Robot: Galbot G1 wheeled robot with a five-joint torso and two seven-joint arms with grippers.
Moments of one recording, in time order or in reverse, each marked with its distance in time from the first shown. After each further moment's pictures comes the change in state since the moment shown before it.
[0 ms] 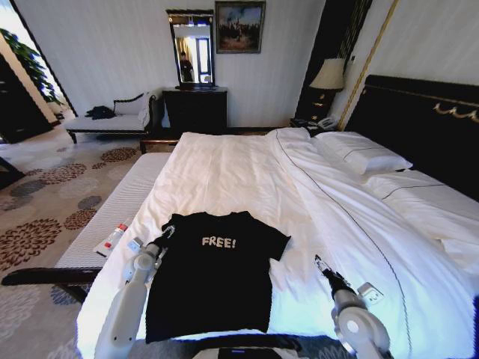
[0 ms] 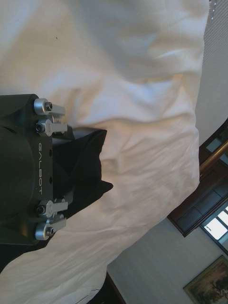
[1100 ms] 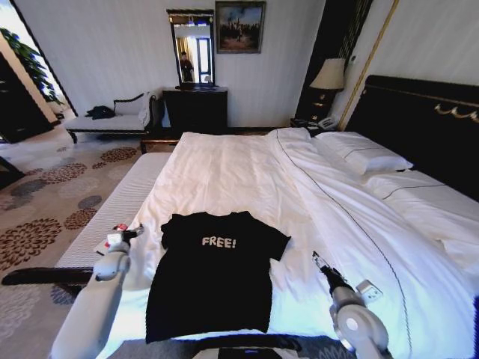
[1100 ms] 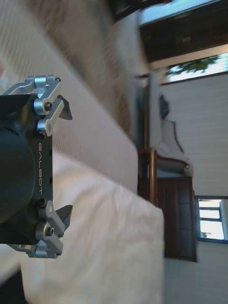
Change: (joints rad) left arm 0.026 0.163 -0.075 -0.049 0.586 -0.072 -0.003; right arm 0.024 -0.008 -0.006 0.003 0.019 0.000 -0.022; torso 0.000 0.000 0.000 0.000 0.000
